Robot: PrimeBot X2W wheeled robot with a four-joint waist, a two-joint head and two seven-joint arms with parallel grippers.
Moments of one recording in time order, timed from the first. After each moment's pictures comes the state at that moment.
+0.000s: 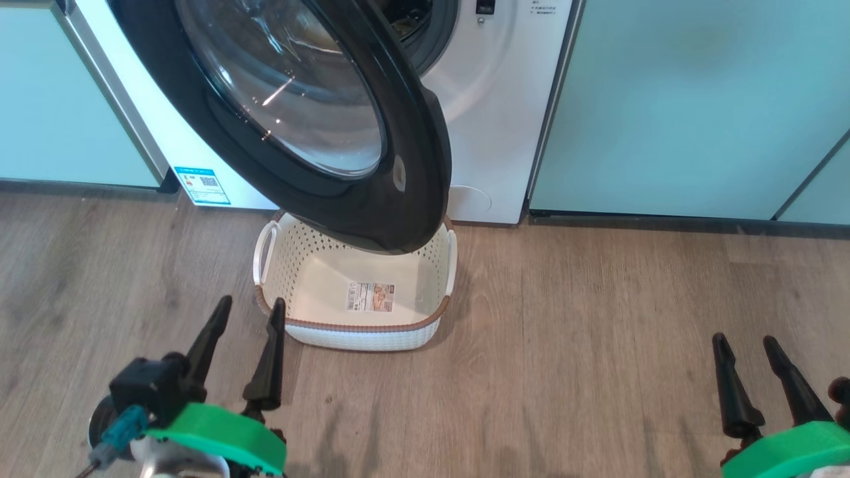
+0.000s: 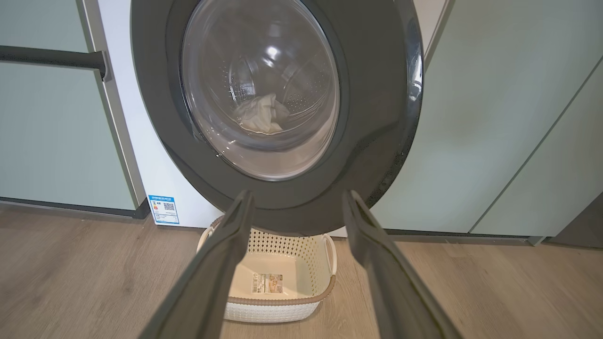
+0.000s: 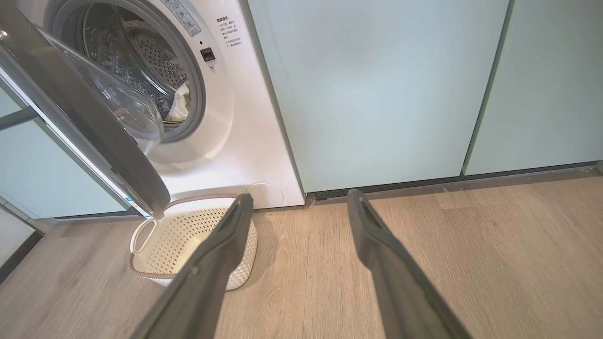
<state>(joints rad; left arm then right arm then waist) 0.13 0.26 -0.13 -0.24 -0.39 0.11 -0.11 0.12 -0.10 0.01 -0.04 0.35 0.13 0.00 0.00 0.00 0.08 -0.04</state>
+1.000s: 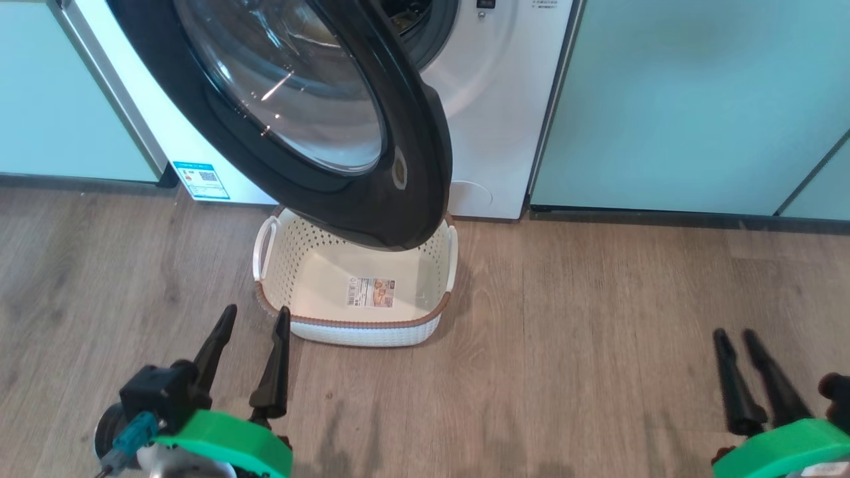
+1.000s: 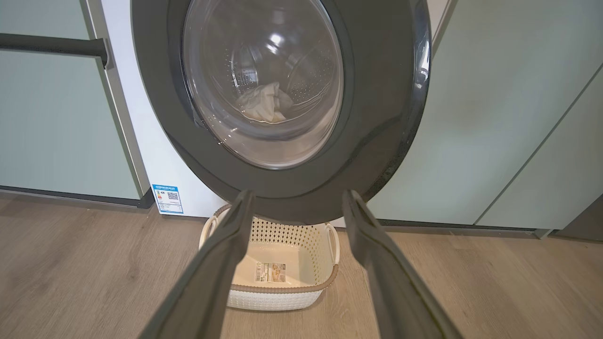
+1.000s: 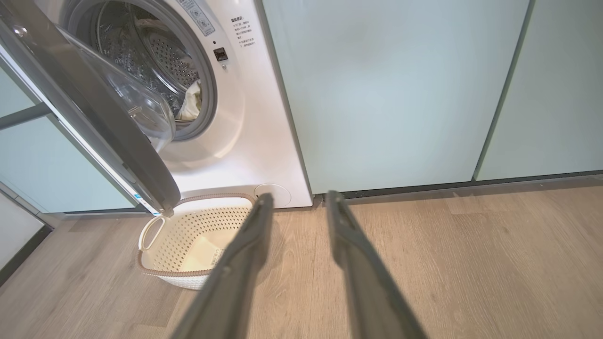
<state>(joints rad) 0.14 0.25 -0.15 -0.24 -0.37 0.14 -0.12 0.12 -0.09 0.02 -0.07 0.33 0.13 0.01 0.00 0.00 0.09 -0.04</state>
